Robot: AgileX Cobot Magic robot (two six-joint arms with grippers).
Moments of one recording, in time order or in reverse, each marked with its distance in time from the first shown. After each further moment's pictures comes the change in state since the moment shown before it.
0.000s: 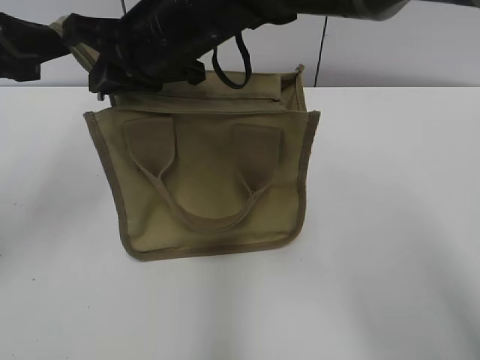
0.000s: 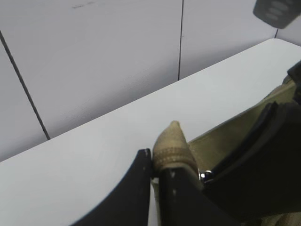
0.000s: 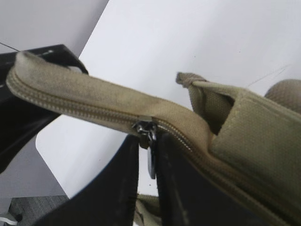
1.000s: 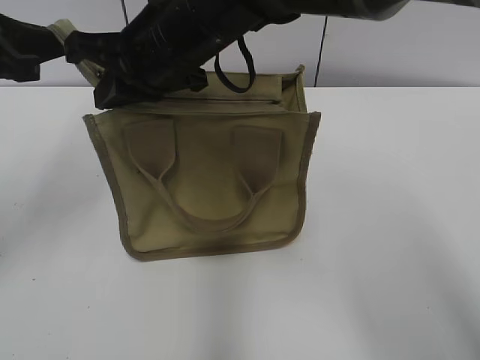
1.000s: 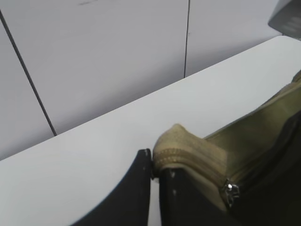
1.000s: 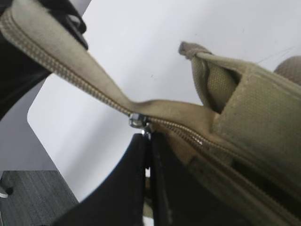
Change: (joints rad) left arm 0.000 0.000 0.000 -0.001 0.026 0.000; right arm 0.000 0.001 0.000 -0.027 0.085 -0.035
